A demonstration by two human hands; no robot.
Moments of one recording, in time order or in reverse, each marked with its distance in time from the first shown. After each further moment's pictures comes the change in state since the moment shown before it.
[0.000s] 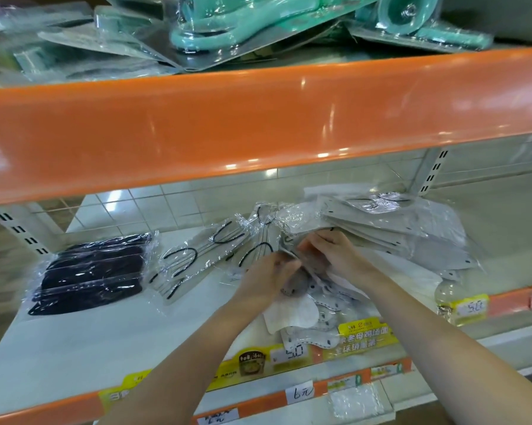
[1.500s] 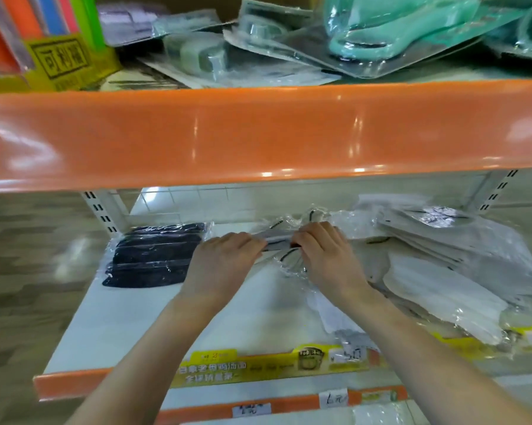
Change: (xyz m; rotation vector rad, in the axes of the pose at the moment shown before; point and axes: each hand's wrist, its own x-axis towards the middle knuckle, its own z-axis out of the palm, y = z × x) left_hand -0.074 -0.045 -0.140 0.791 0.534 0.495; right_hand -0.006 -0.038 0.108 -0.895 0.302 -1.079
